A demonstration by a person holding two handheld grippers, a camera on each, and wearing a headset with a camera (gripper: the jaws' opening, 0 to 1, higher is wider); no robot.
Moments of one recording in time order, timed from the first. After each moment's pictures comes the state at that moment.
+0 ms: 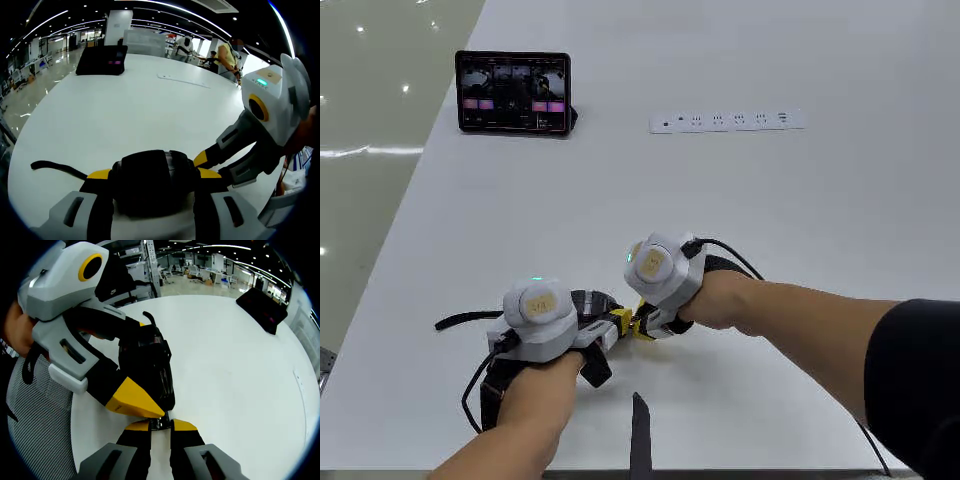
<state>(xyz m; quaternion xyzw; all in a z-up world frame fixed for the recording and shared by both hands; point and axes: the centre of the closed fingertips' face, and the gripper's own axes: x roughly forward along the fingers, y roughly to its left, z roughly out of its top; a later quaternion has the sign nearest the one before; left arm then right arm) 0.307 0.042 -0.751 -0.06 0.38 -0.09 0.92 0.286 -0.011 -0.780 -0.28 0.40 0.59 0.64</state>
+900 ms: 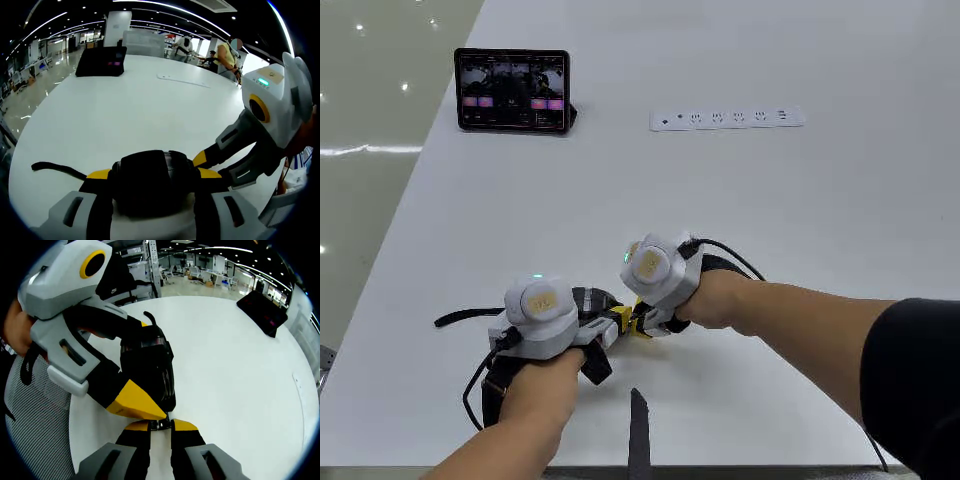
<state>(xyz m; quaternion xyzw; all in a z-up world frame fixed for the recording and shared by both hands) 0.307 0.042 -0.751 -0.06 0.37 -0.09 0.92 0.286 -0.010 -0.781 -0.29 0.39 0.59 0.64</state>
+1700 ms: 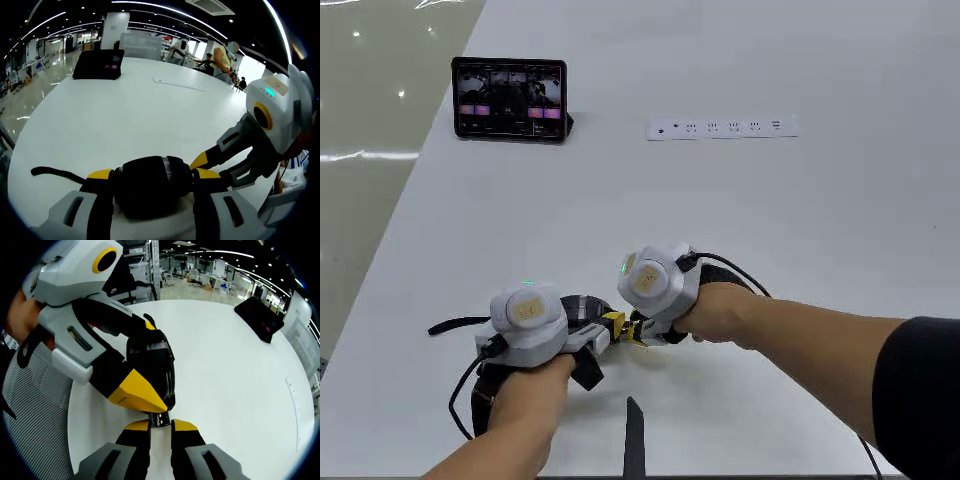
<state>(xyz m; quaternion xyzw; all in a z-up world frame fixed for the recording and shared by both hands) 0.311 0.043 -0.738 -0.06 0.36 -0.11 0.92 0.286 -0.014 -0.771 -0.30 0.37 0.58 0.66</state>
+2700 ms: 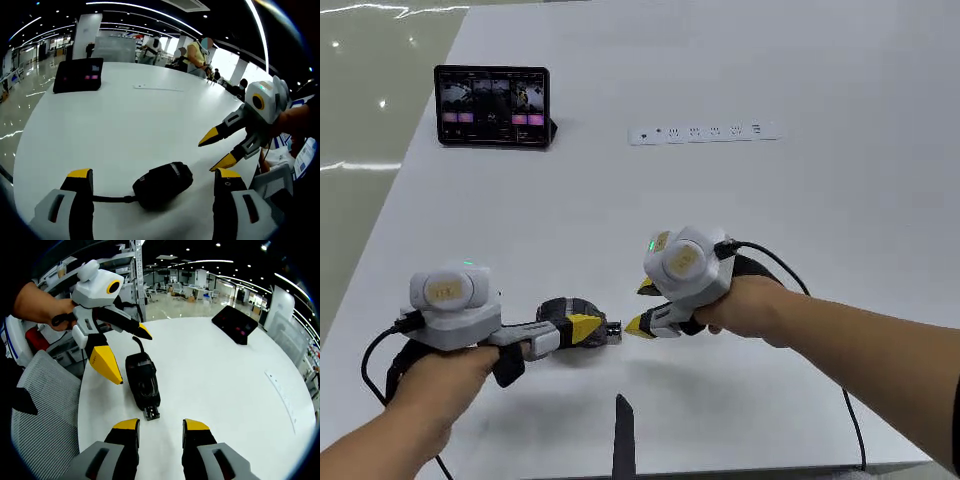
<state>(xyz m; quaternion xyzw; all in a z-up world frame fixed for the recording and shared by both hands) 0.307 0.058 -0.701 -0.05 0.34 -0.25 0.90 0.295 -0.047 -0.720 -0.24 0.33 0.56 0.72</state>
